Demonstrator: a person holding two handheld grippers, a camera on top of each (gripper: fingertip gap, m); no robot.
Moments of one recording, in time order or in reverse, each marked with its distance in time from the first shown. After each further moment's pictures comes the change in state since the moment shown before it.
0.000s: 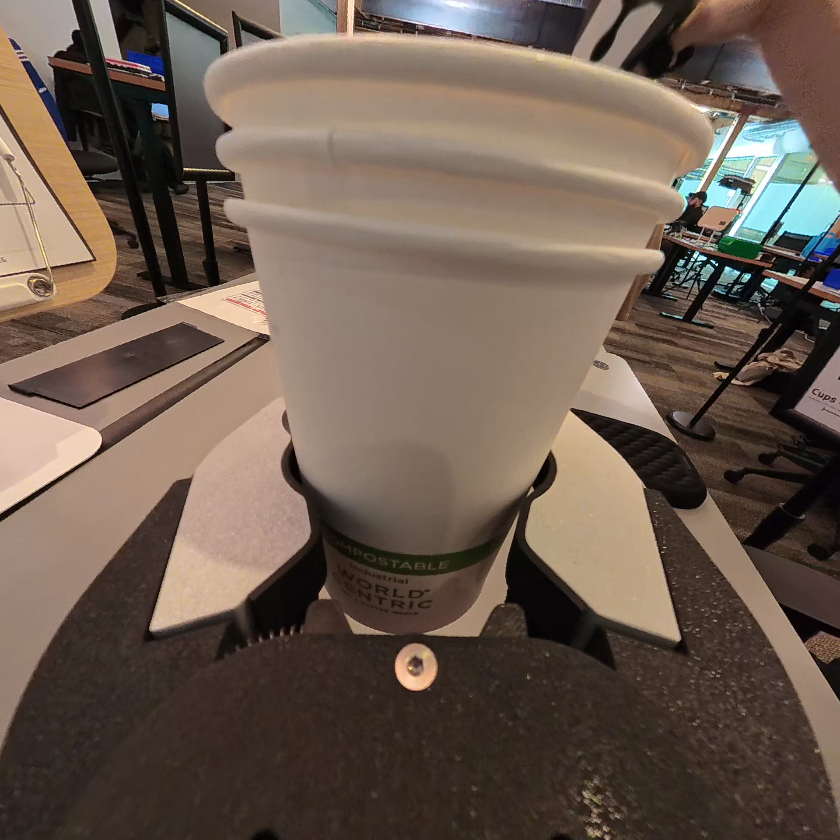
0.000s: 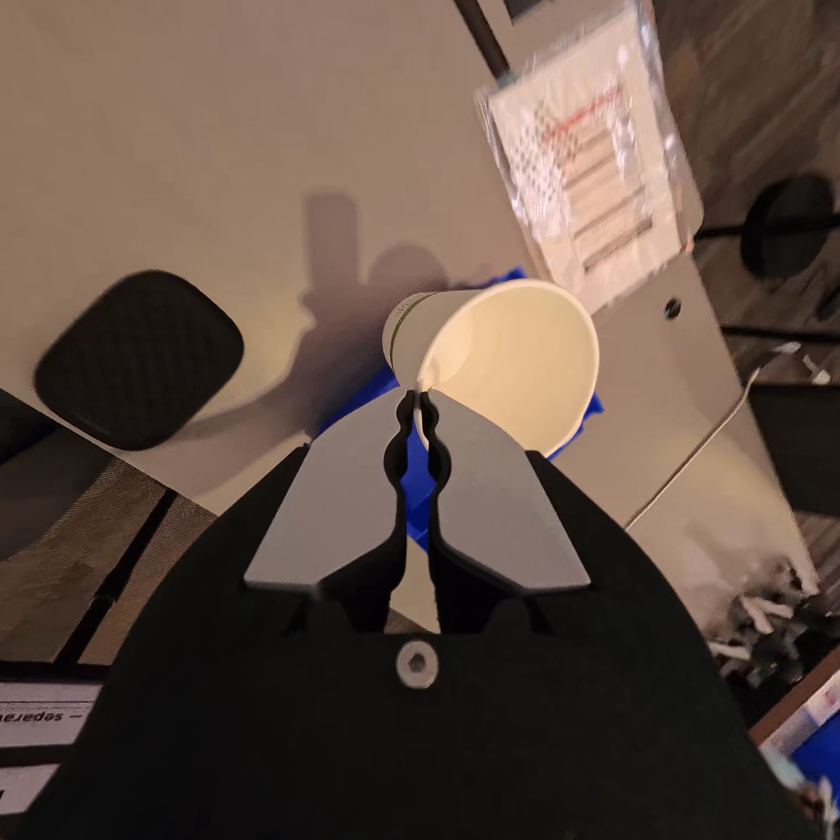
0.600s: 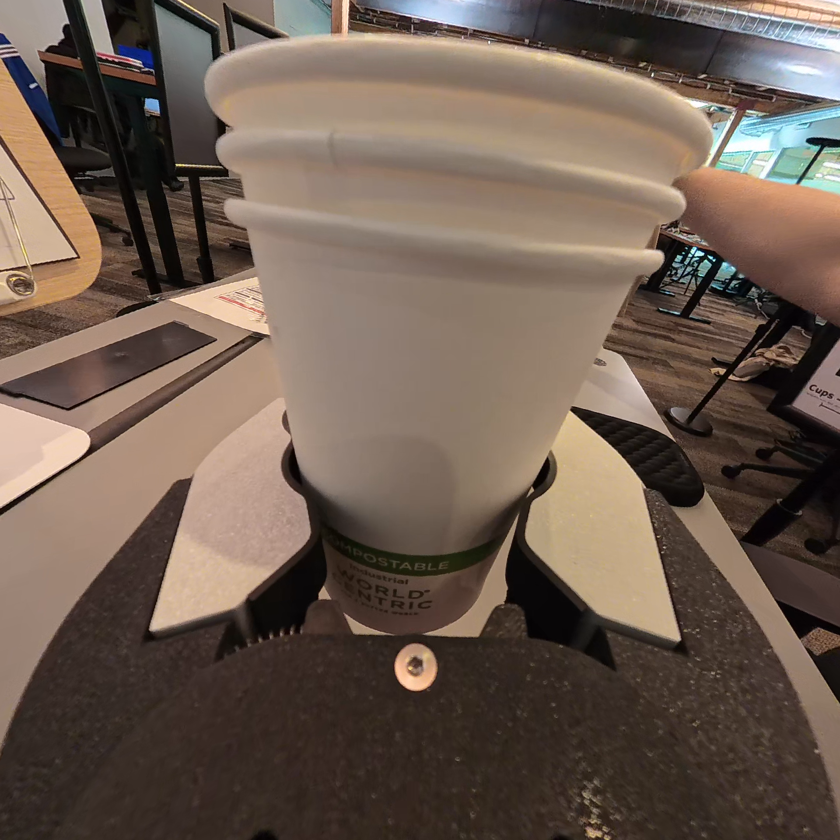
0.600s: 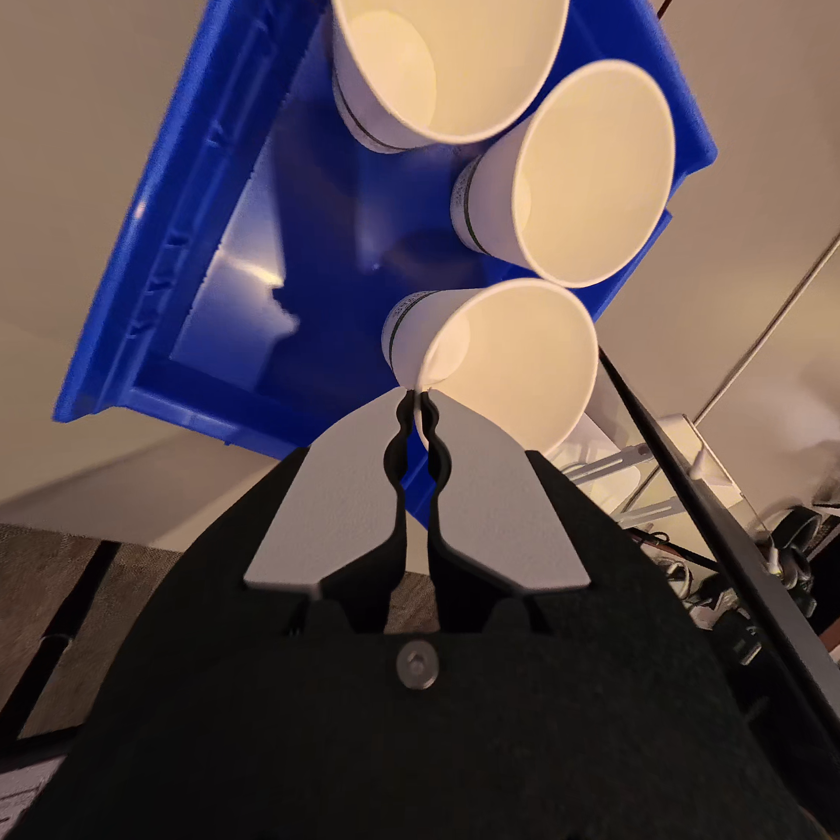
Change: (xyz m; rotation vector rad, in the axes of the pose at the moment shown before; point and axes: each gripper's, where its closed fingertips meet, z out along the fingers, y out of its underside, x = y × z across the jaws) left arm 0.004 0.002 0.004 -0.007 0.007 0.003; right arm 0.045 0.175 0.128 -0.220 0.069 0.245
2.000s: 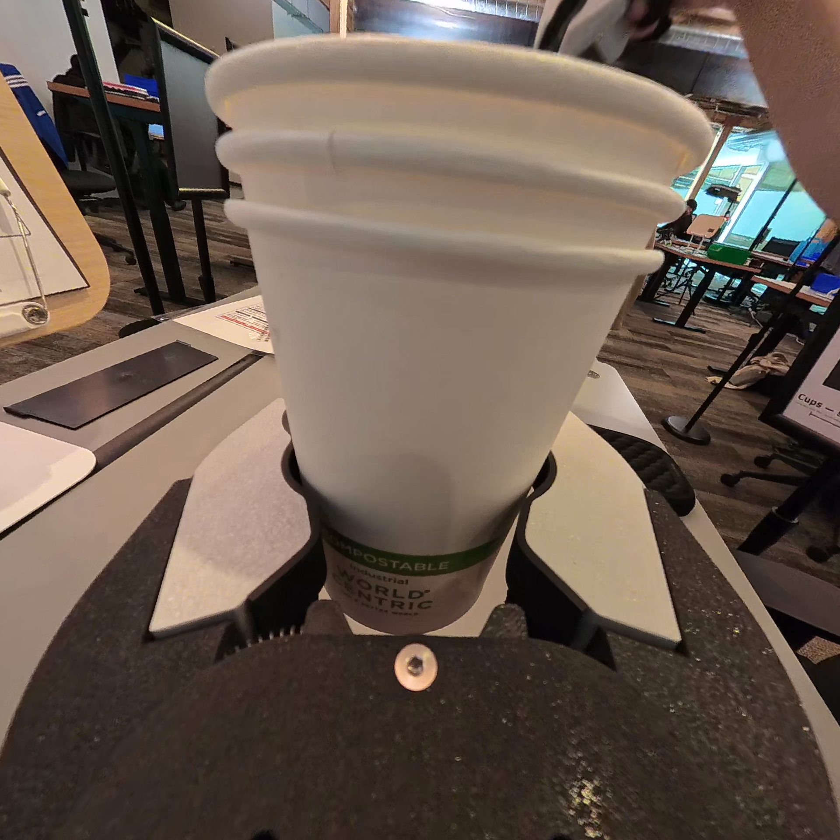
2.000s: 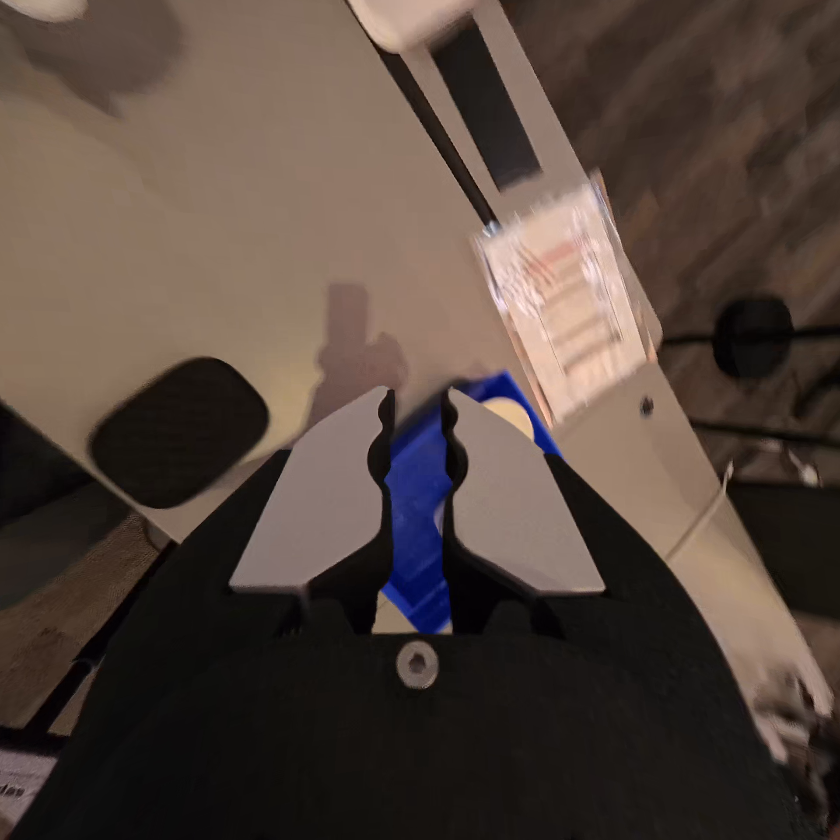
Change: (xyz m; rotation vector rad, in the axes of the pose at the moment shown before) left arm 0.005 -0.013 -0.004 0.032 0.007 0.010; right arm -0.087 -0.177 -0.214 0.428 -0.121 -0.295
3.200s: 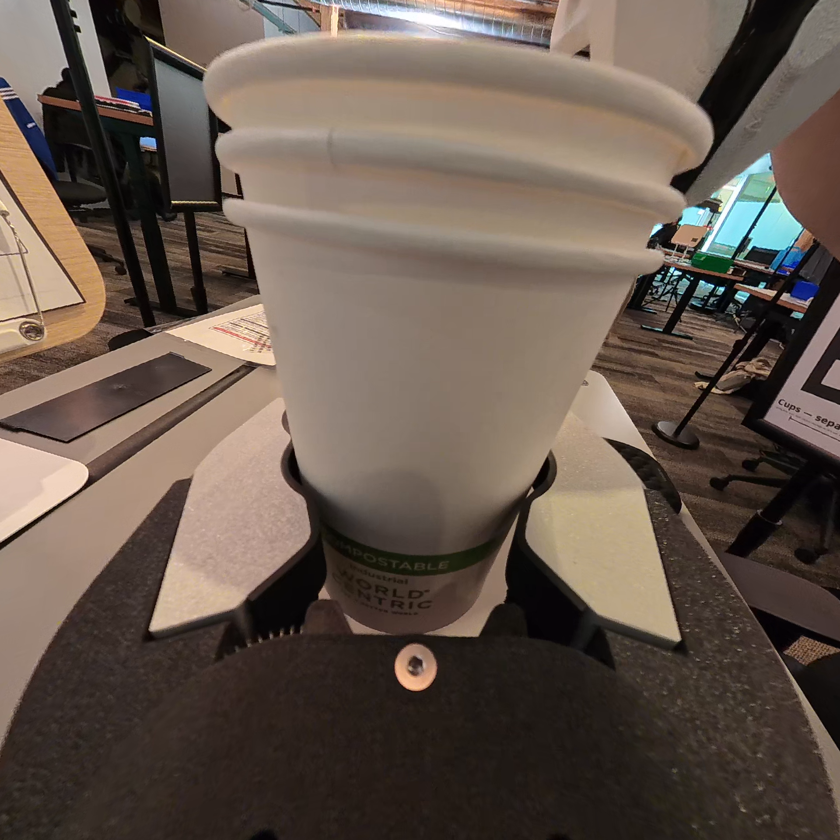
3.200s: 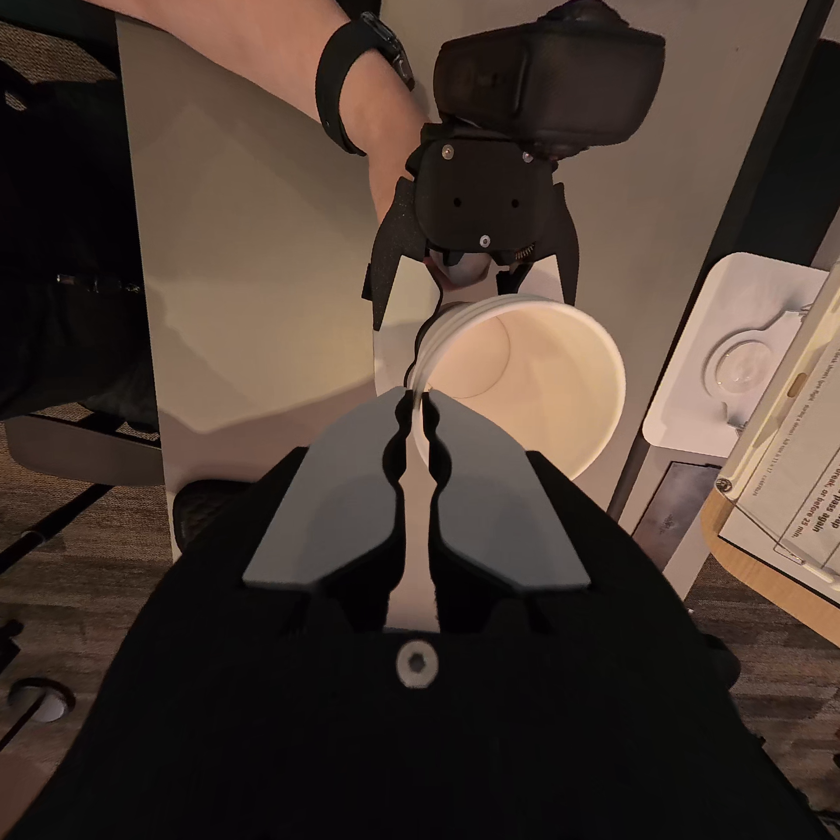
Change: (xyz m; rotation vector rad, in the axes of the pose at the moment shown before) left arm 0.004 -0.008 -0.003 0.021 0.022 -0.001; right arm -0.253 -0.227 0.123 -0.065 -0.468 -0.703
